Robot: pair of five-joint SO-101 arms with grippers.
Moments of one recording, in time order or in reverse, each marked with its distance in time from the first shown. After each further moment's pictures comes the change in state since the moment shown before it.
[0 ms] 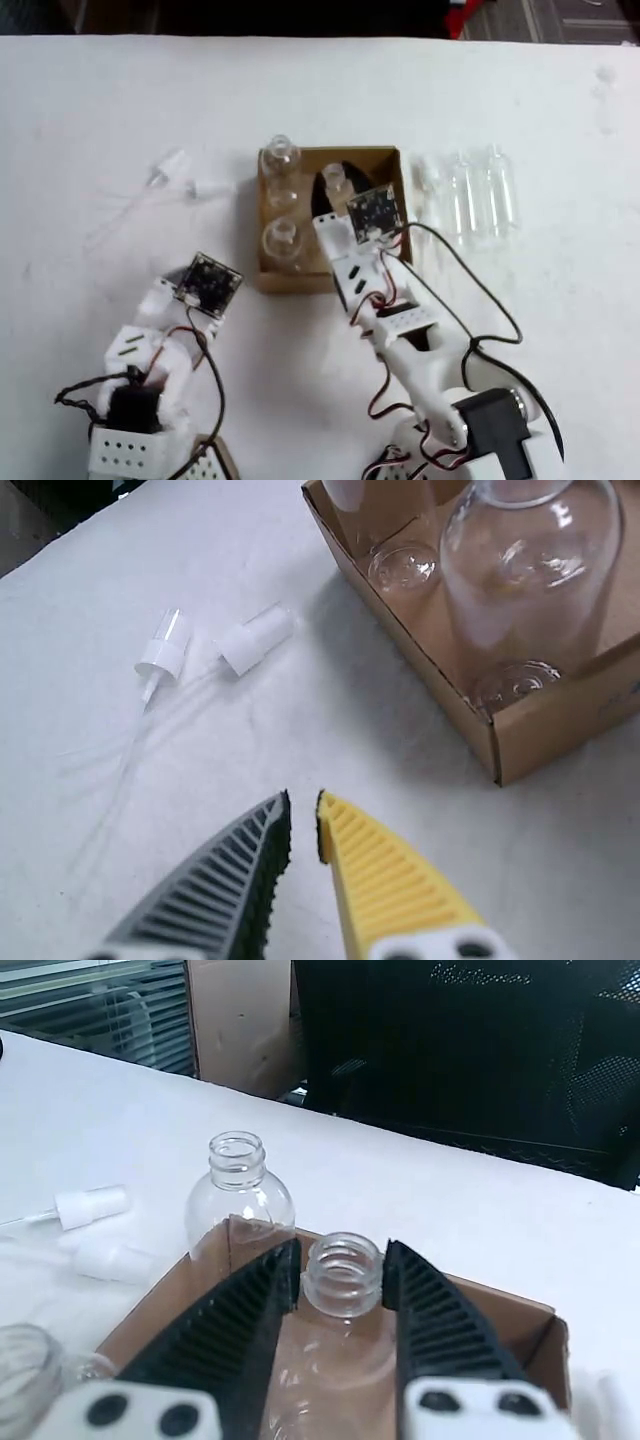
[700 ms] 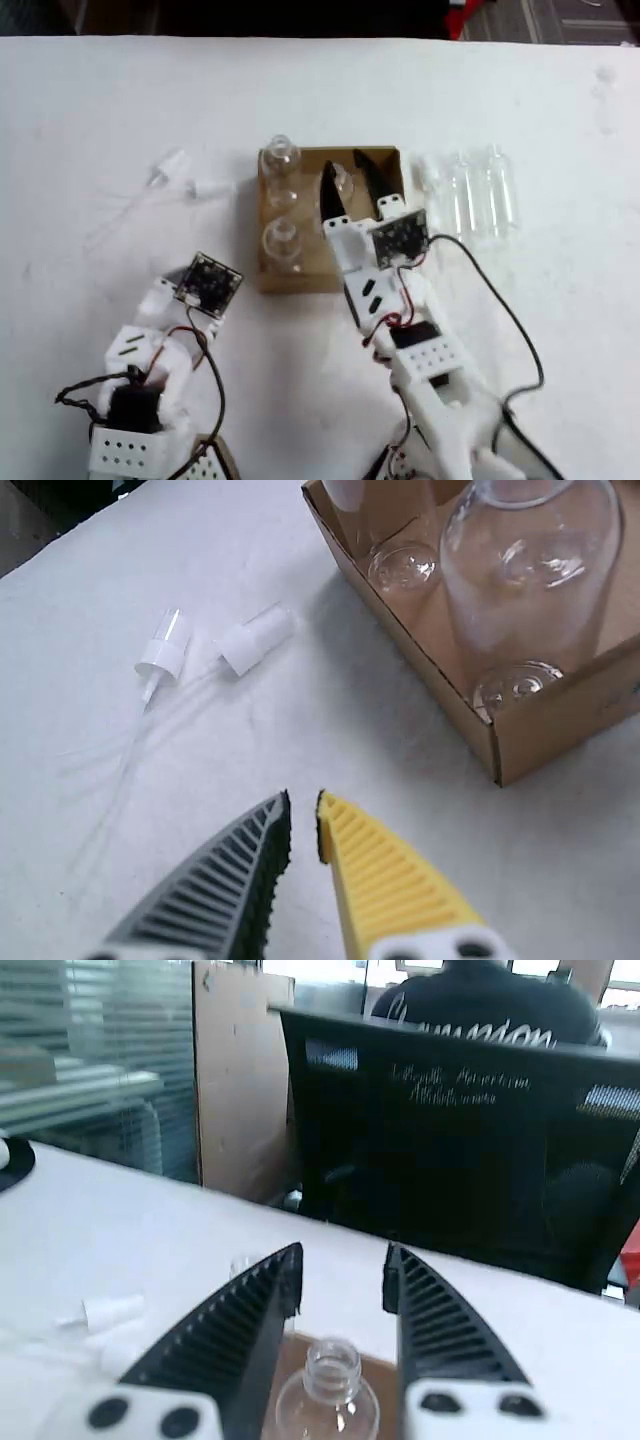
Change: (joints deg) left arm 0.0 0.0 0.0 0.0 0.0; right arm 0.0 -28.8 7.8 9.5 0.0
